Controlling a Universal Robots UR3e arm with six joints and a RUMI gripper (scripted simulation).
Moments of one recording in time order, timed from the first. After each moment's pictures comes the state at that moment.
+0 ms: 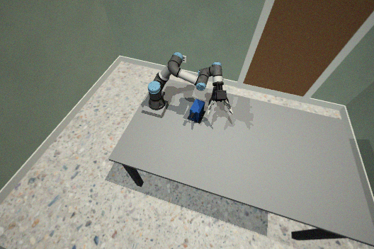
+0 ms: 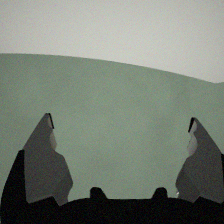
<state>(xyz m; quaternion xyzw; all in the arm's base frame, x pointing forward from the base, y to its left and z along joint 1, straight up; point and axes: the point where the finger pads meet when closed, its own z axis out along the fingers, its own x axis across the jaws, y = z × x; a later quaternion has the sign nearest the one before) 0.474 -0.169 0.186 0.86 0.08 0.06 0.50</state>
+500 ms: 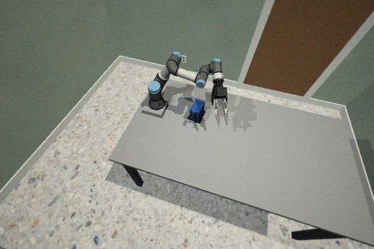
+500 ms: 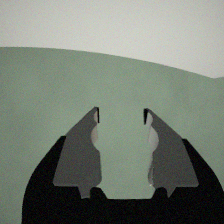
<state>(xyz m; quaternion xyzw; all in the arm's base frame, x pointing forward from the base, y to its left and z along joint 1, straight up) 0.473 -0.170 0.215 0.86 0.09 0.07 0.50</state>
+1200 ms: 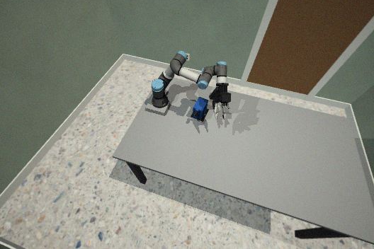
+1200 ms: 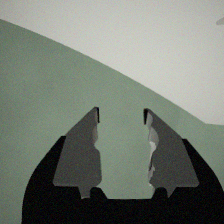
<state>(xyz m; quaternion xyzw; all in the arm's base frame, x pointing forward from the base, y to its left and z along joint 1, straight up) 0.454 -0.202 0.186 0.86 0.21 -0.04 0.46</state>
